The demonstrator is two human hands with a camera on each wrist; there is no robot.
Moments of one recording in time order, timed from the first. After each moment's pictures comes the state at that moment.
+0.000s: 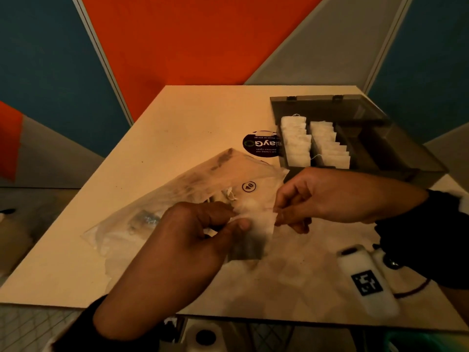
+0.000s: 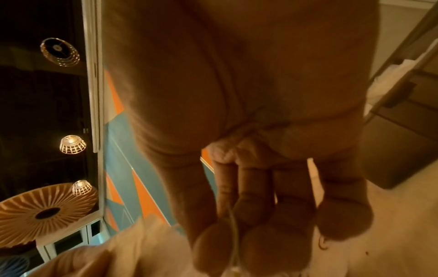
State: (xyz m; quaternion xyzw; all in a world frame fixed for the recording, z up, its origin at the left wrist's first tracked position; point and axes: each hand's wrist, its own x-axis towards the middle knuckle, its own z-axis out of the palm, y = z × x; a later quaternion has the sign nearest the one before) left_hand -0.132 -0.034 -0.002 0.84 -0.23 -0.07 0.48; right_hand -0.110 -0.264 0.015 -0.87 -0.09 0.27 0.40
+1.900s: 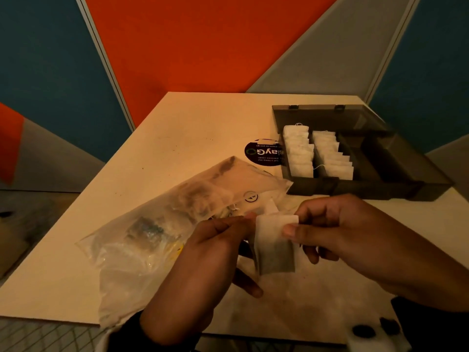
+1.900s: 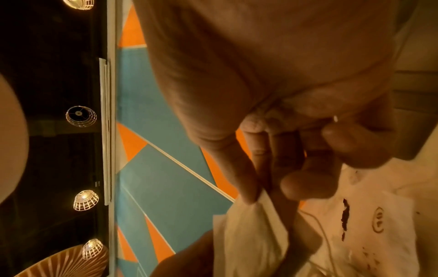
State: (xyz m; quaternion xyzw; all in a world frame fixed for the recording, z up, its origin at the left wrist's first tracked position) left_hand -0.132 -0.065 -0.012 0.66 -0.04 -0.22 0.71; right_hand -0.157 -0.241 0.014 -0.86 0.08 0.12 0.49
